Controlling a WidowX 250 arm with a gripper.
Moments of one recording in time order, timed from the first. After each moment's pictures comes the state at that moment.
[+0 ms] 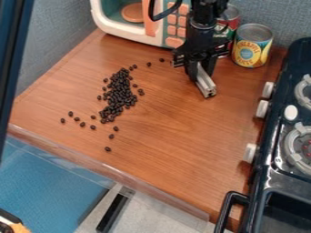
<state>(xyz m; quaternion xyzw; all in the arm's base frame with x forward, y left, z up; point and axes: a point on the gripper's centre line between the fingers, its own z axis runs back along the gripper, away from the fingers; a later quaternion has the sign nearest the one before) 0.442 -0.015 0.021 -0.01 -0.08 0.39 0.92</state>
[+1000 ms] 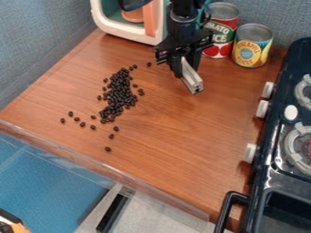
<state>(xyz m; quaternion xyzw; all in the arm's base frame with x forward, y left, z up) 0.417 0.001 0.051 -0.04 -0.11 0.41 0.90</state>
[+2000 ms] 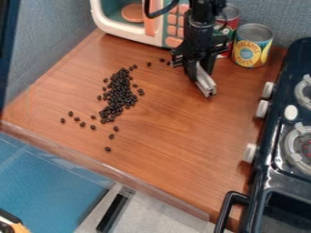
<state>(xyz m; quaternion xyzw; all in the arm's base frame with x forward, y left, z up) 0.440 -0.017 0.032 -0.02 -0.09 0.41 0.91</state>
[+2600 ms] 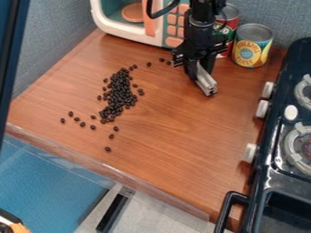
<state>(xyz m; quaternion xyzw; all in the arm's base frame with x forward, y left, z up) 0.446 -0.011 0.028 -0.02 -0.08 0.42 0.90</state>
